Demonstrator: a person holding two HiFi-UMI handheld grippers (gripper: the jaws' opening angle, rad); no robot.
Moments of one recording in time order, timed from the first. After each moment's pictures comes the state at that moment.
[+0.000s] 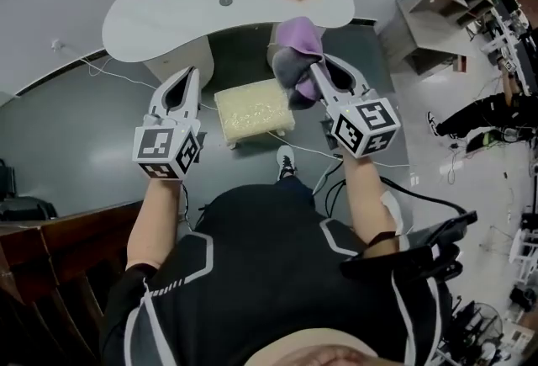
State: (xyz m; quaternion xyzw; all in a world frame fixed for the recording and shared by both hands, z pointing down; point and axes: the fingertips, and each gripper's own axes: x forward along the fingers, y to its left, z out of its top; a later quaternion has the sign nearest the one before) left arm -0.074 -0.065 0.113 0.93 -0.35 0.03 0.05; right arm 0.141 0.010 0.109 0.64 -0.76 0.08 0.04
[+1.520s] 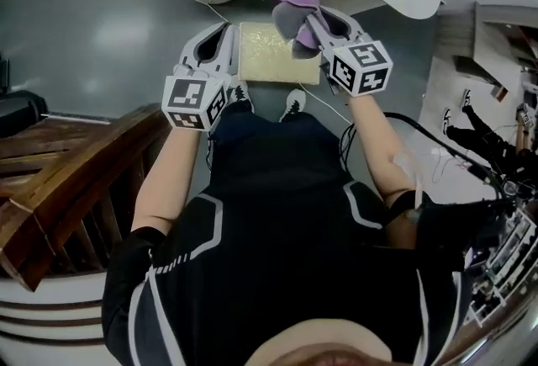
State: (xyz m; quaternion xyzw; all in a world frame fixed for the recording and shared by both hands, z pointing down) left arm -0.066 -0.177 0.285 0.89 -0.42 0.11 0.16; right arm 0.098 -0.196 0.315 0.48 -0.84 0.22 0.16
